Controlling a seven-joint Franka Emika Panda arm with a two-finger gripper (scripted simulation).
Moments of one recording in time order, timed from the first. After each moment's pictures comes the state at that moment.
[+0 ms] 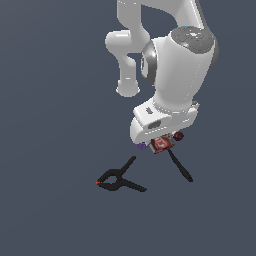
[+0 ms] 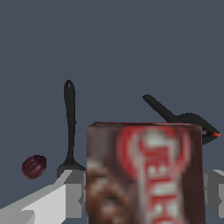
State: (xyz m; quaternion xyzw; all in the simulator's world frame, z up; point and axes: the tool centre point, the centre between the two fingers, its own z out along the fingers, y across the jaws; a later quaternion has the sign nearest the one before) arm 0.060 0.104 0.247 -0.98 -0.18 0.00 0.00
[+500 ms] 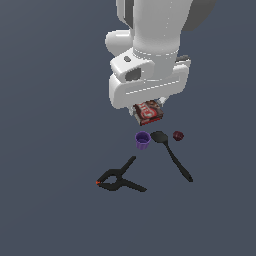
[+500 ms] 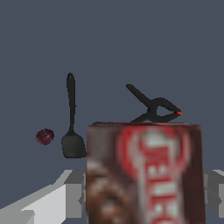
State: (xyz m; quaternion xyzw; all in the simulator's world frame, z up) arm 0.023 0.053 0.348 -0.98 -0.18 0.00 0.00
